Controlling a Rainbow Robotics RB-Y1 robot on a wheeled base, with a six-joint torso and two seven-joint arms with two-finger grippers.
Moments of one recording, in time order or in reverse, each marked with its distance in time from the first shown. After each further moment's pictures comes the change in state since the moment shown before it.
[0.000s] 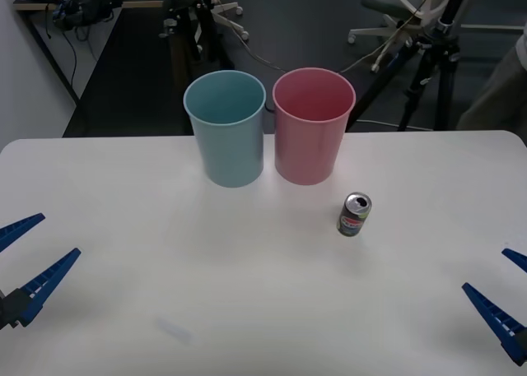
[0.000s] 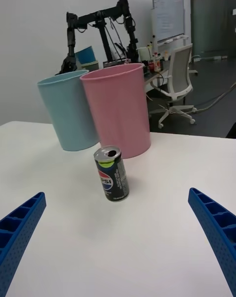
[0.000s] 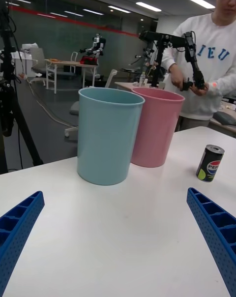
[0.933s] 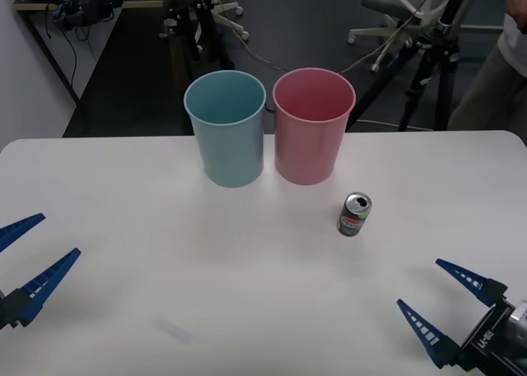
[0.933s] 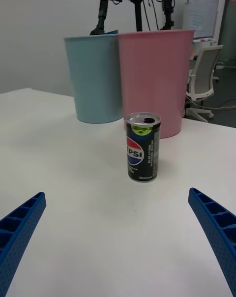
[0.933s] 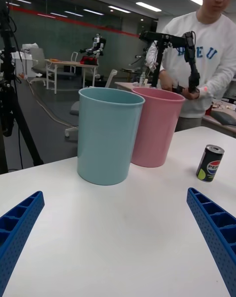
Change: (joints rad) right arm -0.116 0.001 0.254 0.212 -0.016 0.077 0.369; left arm 0.000 0.000 0.000 0.000 0.000 0.000 0.000
